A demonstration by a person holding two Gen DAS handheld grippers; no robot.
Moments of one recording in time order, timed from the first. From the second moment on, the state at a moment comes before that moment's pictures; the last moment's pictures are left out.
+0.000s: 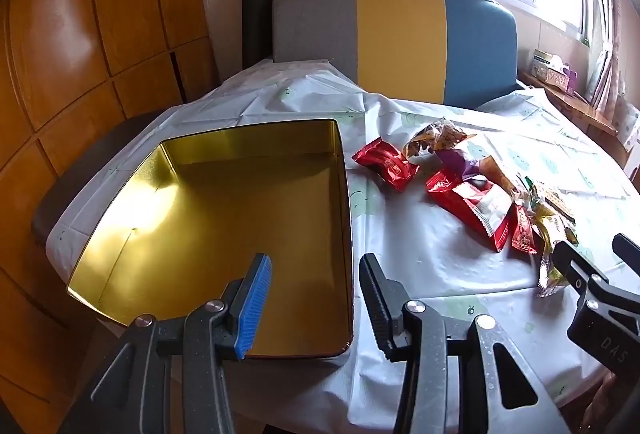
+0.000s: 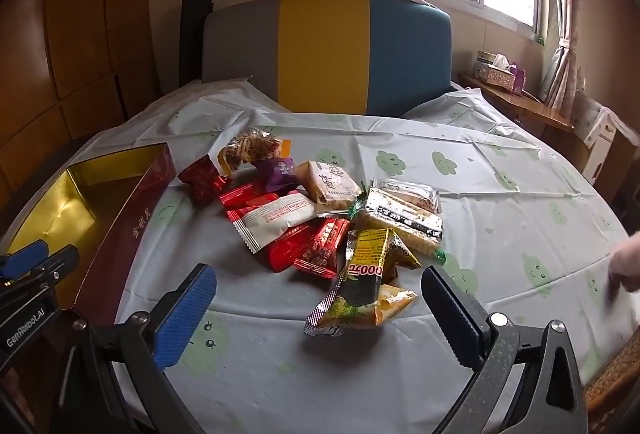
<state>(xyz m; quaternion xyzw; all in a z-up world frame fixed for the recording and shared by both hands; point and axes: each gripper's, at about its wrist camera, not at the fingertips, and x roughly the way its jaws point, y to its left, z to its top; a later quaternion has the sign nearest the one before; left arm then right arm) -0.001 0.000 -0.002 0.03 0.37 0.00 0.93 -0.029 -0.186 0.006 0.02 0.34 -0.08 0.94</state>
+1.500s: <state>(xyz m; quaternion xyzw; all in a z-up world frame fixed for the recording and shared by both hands) -0.001 -0.006 -0.002 0.05 0.37 0.00 0.93 -0.034 -0.197 0.012 0.03 0.32 -0.08 0.94</state>
